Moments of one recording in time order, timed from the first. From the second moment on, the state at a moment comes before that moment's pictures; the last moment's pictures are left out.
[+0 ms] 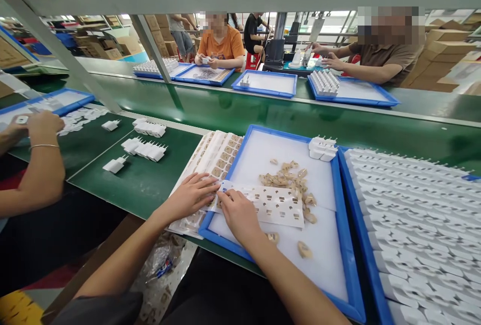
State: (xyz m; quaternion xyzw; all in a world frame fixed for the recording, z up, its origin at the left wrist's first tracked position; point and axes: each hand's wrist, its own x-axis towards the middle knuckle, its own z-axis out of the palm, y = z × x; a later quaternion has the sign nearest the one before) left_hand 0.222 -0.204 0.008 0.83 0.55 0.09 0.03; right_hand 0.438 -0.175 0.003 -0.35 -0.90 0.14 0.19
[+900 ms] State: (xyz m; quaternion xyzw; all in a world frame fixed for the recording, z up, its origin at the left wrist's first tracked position) left_hand 0.305 -0.118 0.061 0.86 0.49 0.12 0.05; right_hand 0.573 -0.226 0.019 -0.38 -0.81 0.30 0.34
